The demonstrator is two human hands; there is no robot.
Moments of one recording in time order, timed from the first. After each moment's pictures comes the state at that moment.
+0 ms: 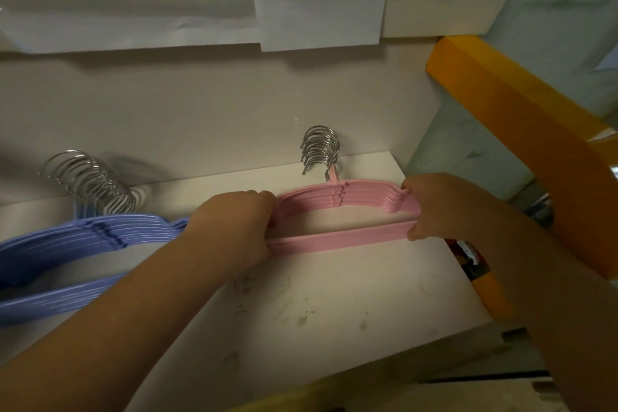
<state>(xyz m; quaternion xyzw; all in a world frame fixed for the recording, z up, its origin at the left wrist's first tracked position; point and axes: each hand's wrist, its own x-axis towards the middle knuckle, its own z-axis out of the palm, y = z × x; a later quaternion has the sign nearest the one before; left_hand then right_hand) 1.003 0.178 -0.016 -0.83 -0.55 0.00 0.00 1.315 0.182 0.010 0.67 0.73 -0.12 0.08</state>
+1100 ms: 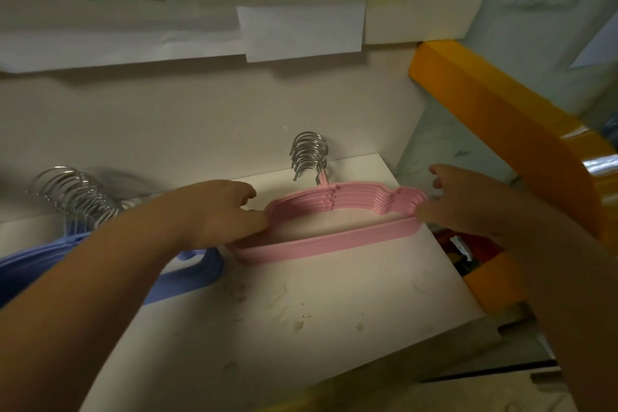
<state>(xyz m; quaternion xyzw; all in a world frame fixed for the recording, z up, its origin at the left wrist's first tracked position) 0.990 0.196 0.038 -0.78 -0.58 0.07 -0.22 1.319 0.157 0.045 0.79 0.57 -0.24 -0.02</state>
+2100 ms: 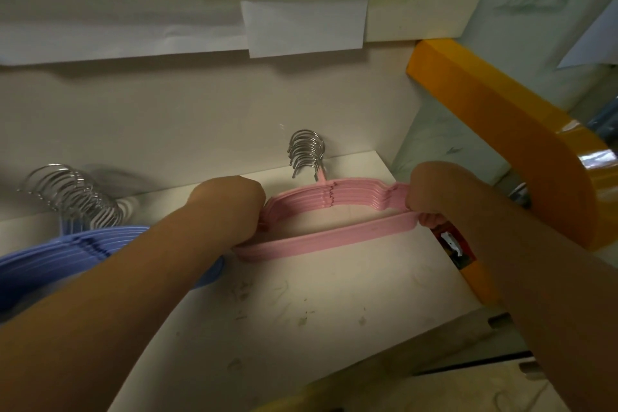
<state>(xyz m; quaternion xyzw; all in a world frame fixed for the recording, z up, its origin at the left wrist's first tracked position) 1.011 0.215 0.003 -0.82 -0.55 0.16 0.00 1.303 0.197 0.022 0.86 0.44 -0.26 0.00</state>
